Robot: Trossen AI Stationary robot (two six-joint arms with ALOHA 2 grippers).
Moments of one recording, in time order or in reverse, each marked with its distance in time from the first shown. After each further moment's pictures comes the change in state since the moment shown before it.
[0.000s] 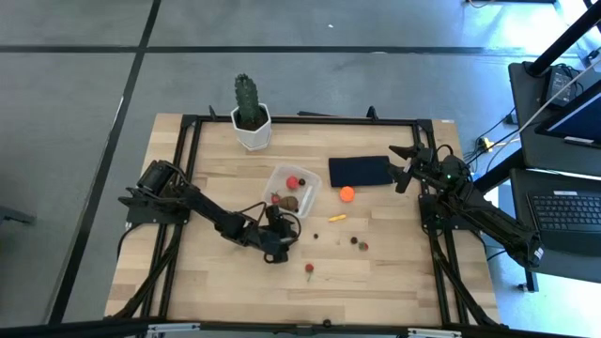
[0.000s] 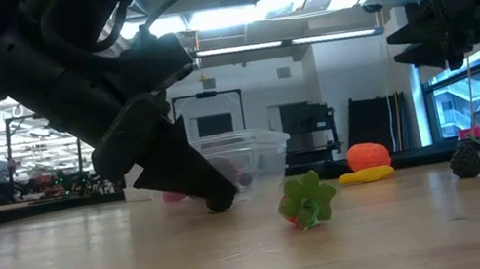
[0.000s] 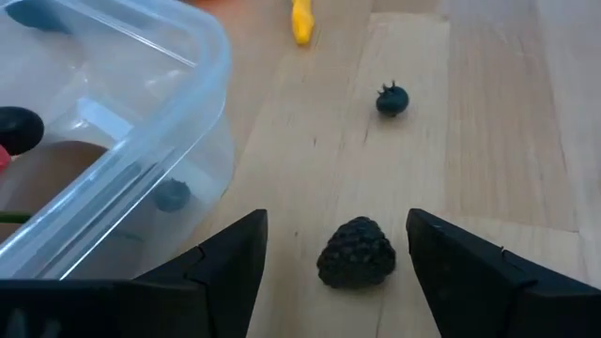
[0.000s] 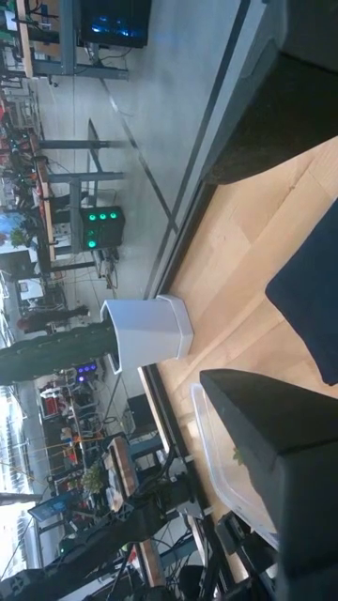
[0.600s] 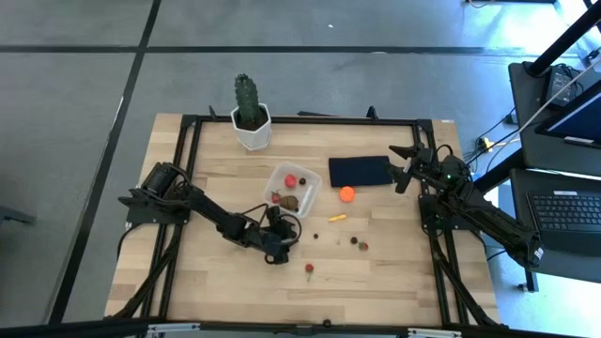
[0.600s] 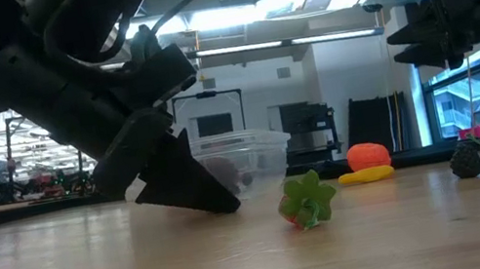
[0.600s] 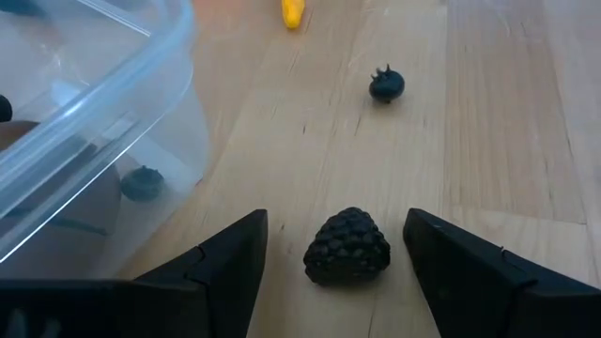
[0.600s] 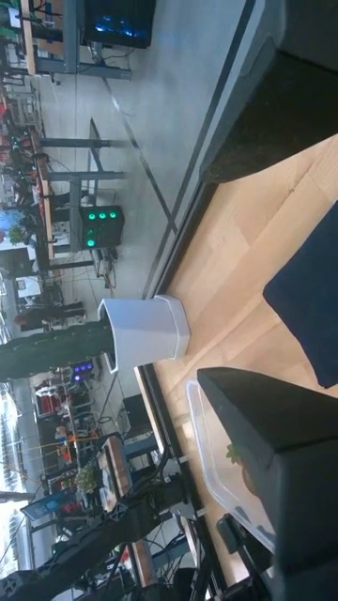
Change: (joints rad) left arm 0.002 0.041 0.000 0.035 0.014 -0.005; right arm 0.000 0.000 0.000 0.000 0.000 -0.021
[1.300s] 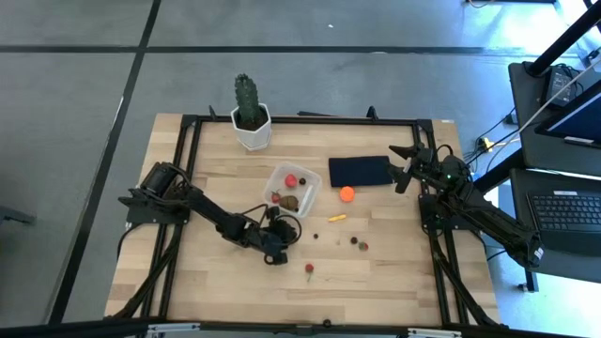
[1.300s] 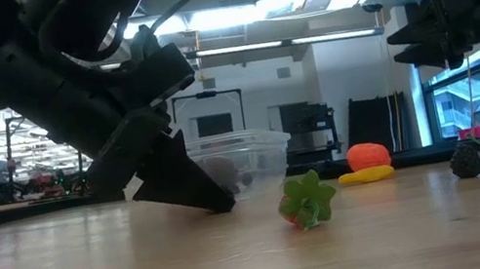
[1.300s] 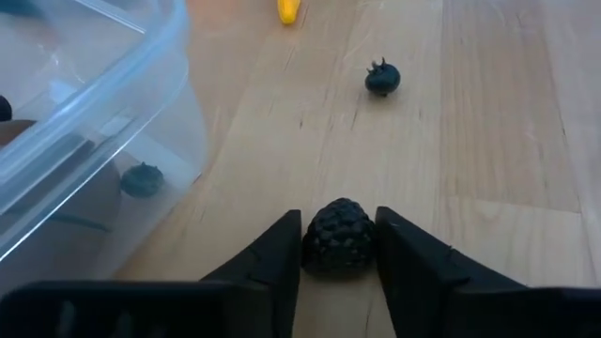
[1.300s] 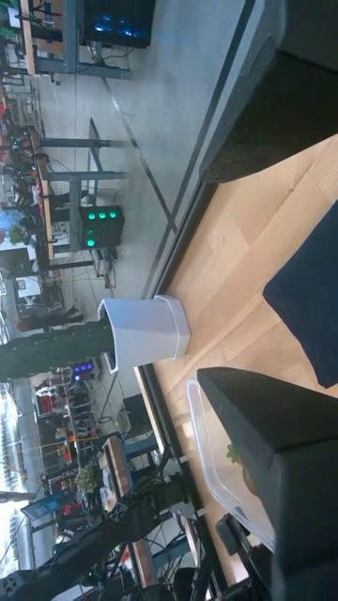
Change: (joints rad) left arm -0.004 -0.010 0.000 -0.021 0.001 0.008; right arm 0.000 0.000 0.000 0.000 0.000 0.002
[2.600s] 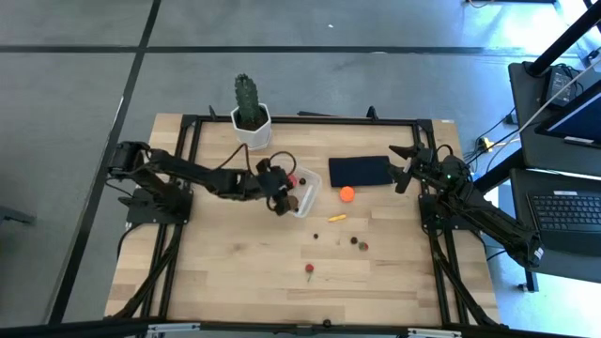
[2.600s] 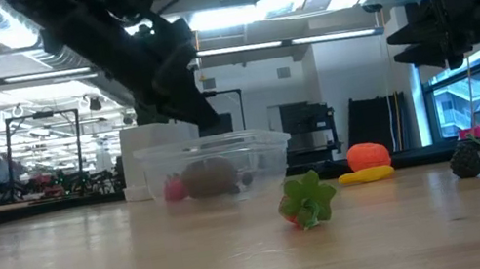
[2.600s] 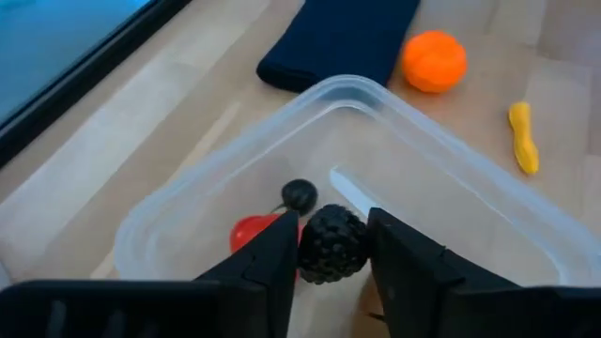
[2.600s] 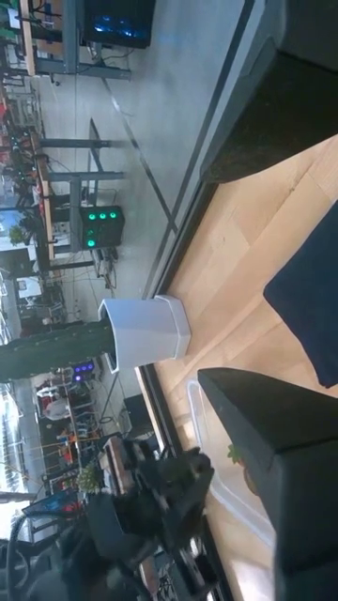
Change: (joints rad) left arm 0.374 -0.367 -0.001 -0.286 0.116 0.078; right arm 0.000 0.000 0.000 0.000 0.000 0.003
